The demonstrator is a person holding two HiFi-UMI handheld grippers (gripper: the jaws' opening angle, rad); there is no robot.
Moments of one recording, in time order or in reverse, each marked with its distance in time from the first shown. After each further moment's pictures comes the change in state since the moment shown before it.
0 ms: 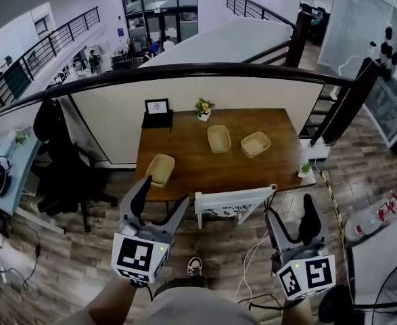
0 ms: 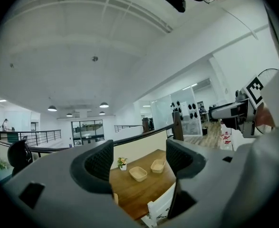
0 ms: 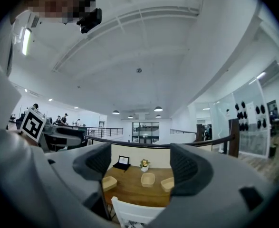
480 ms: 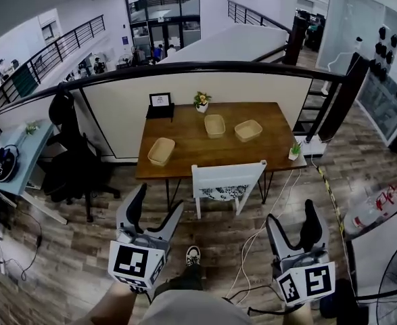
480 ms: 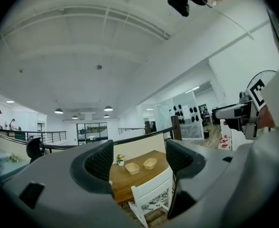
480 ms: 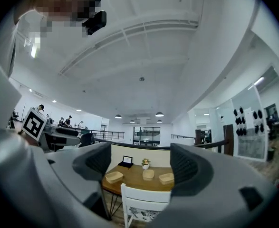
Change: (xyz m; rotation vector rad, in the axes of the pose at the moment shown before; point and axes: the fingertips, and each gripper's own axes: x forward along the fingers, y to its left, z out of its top) left arm -0.159 -0.095 0.010 -0.015 -0.040 0.057; right arm -0.185 0.025 0.003 -0.025 -0.061 0.015
